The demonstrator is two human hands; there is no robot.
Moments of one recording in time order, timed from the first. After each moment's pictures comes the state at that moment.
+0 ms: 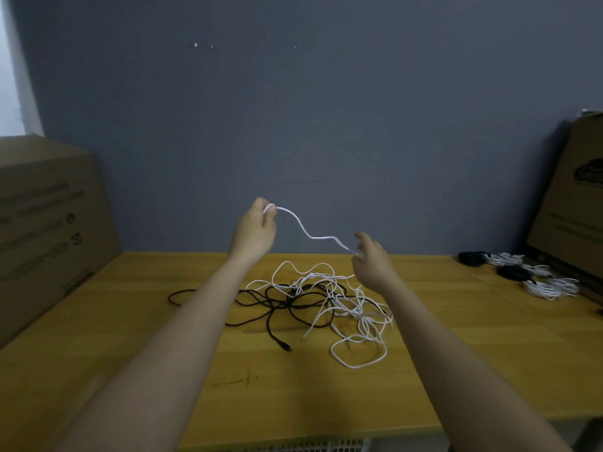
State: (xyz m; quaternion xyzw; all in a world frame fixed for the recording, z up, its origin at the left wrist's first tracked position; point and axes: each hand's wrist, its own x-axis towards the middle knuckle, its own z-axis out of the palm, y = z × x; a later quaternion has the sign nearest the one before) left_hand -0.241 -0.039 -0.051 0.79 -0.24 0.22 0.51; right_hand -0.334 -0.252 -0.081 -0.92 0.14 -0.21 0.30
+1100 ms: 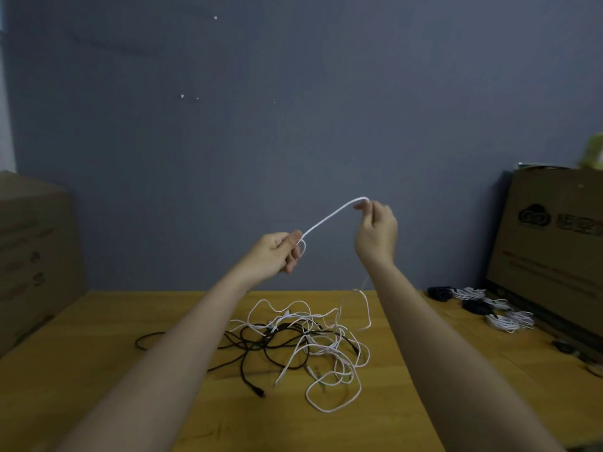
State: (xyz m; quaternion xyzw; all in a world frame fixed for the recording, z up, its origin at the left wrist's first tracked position) left_hand -0.297 -0.064 0.007 0.73 -0.39 0.02 0.56; right_hand -0.350 -0.251 0.034 -0.74 0.11 -0.55 0.36
